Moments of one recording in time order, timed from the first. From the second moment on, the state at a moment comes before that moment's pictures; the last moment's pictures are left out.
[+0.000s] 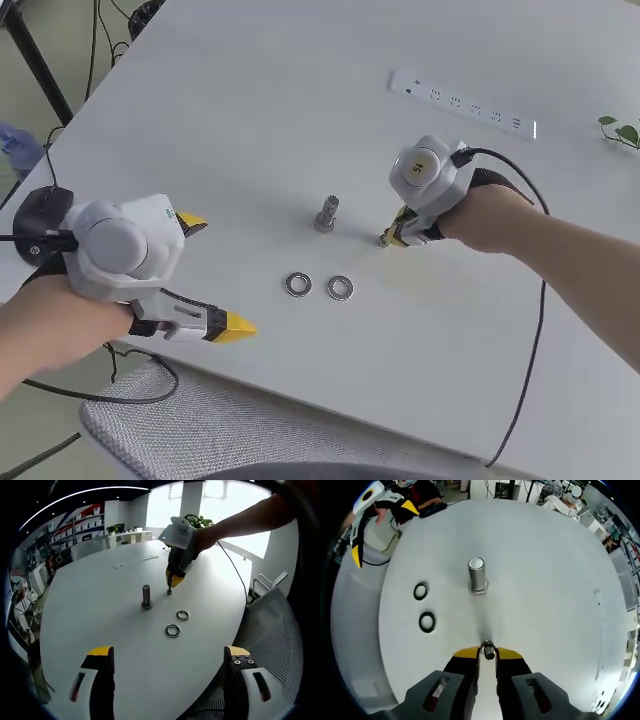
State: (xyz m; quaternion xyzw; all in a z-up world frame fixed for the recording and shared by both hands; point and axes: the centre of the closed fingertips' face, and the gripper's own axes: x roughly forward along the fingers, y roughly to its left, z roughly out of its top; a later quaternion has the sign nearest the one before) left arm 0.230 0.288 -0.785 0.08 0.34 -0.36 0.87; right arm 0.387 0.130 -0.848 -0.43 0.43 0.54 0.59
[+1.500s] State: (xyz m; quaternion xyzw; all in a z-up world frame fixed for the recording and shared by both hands) left arm 0.227 0.289 -0.781 0.07 0.34 -0.36 0.87; right arm 0.387 0.134 -0.862 -0.45 0.42 0.54 0.57
